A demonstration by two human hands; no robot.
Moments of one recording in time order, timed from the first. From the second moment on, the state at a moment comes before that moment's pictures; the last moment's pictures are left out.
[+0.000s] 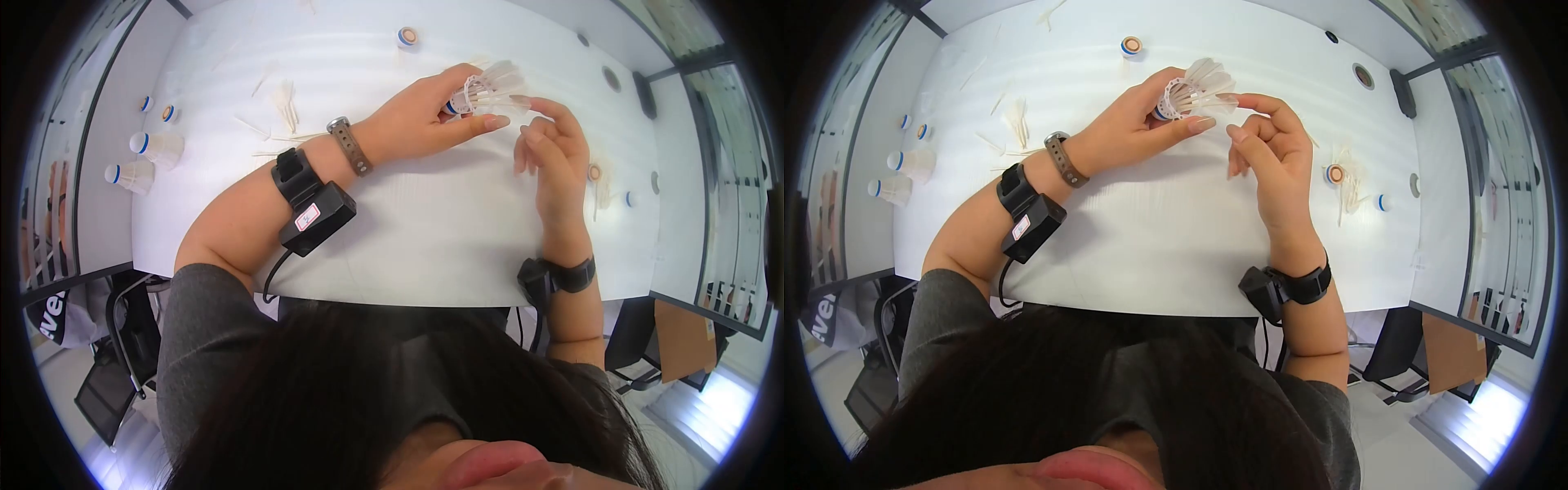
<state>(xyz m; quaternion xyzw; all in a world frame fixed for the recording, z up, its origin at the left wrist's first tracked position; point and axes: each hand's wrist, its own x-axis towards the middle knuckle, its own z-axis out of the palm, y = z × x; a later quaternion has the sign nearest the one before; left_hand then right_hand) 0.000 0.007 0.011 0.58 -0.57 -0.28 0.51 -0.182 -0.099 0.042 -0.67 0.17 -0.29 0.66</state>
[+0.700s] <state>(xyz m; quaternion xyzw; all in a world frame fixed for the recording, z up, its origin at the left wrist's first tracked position) 0.000 0.009 0.015 0.59 -0.58 -0.30 0.48 -0.179 -0.097 0.036 -0.63 0.24 -0.31 0.67</state>
